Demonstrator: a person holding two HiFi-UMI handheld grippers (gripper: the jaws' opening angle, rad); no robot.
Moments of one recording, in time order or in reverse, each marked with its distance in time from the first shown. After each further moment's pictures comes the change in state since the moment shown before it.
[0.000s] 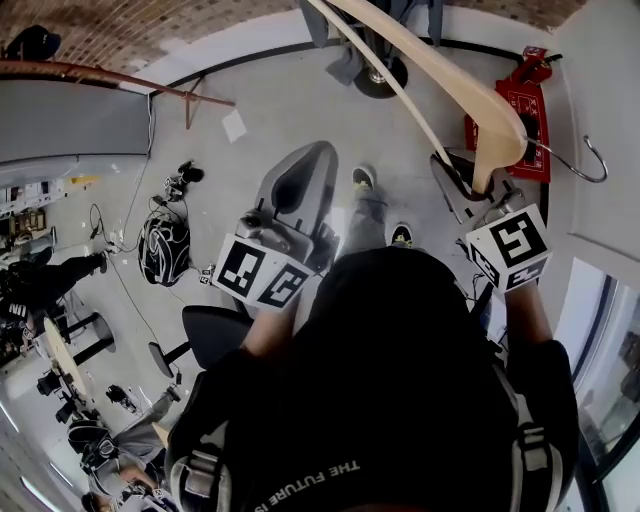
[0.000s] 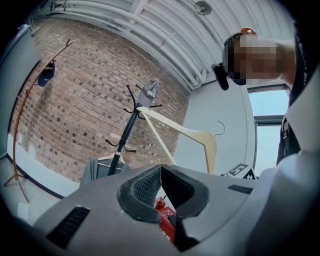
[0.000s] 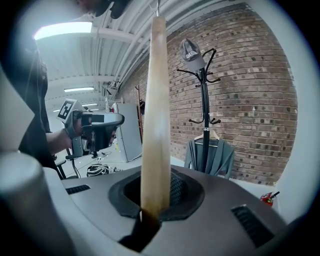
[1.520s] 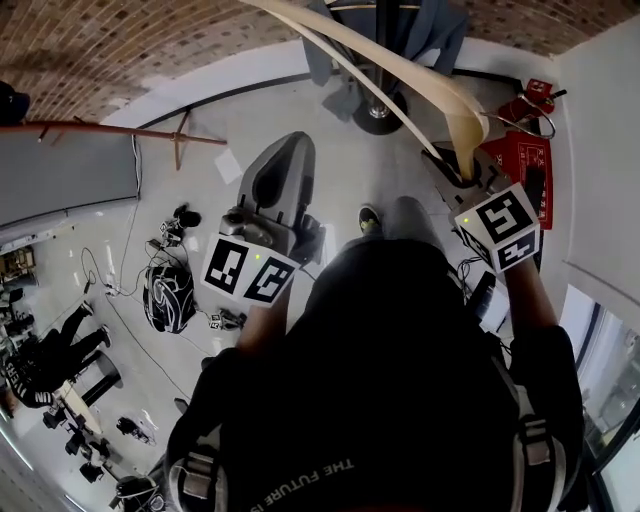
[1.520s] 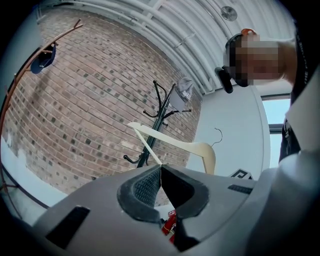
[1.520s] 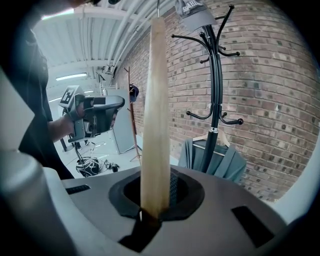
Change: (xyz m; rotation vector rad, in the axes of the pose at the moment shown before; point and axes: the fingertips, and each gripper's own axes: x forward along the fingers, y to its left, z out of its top) left arm 0.132 0.227 0.081 -0.030 -0.046 -0.010; right arm 0.222 -0.113 0.067 -0.042 0.143 -0.006
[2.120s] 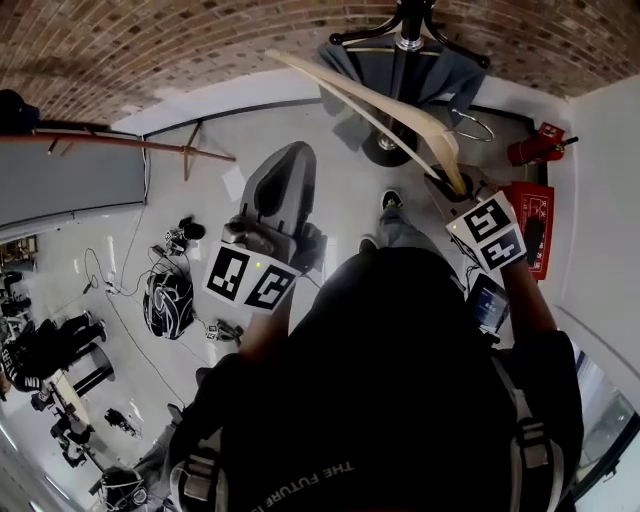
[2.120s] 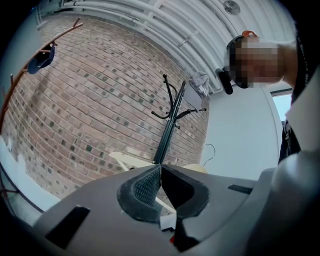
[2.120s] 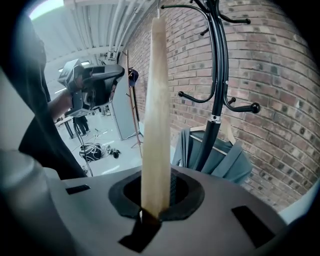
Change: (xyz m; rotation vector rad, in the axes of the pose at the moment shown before) left arm 0.095 0.058 0.027 0.012 -0.038 0.074; right arm 0.081 -0.097 -0.017 -0.061 0.160 0.086
